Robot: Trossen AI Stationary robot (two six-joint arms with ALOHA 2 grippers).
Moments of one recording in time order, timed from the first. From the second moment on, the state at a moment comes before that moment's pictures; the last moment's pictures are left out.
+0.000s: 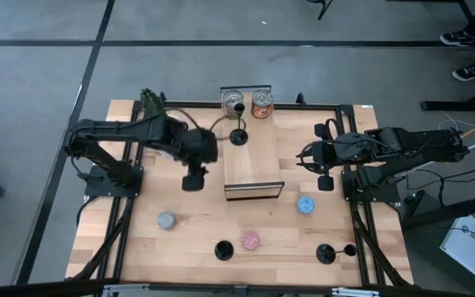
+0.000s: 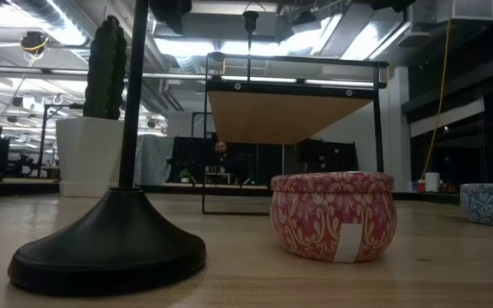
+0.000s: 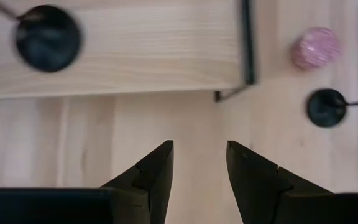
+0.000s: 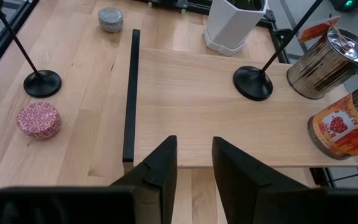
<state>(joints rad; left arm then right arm) -0.03 1.49 1.61 -1.24 -0.04 -0.08 0.20 0.97 1.13 -0.83 0.25 -0.05</state>
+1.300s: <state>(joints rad) -0.66 1.50 0.93 -0.05 -0.29 -0.23 0.20 0.97 1.13 -0.83 0.25 -0.05</state>
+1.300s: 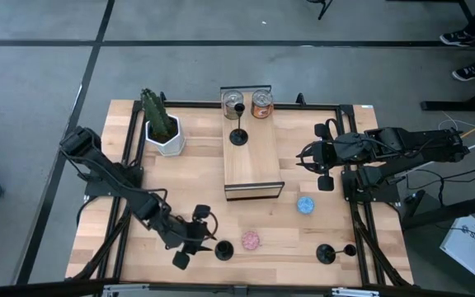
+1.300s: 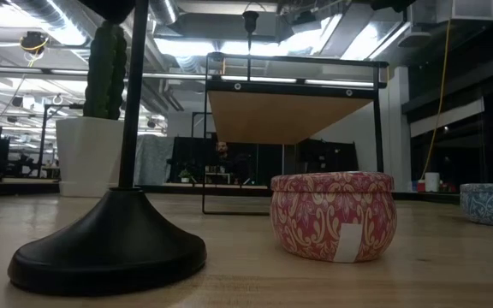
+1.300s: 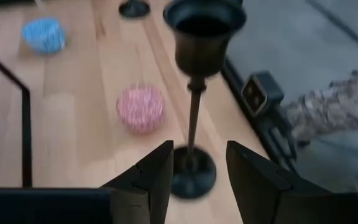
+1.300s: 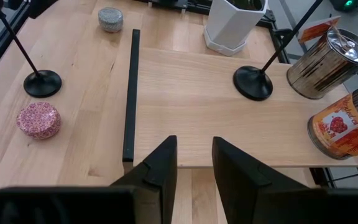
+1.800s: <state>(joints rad) -0.66 1.56 0.81 0.30 -0.34 -0.17 0.20 0.97 1.13 -0.83 0.25 -0.05</state>
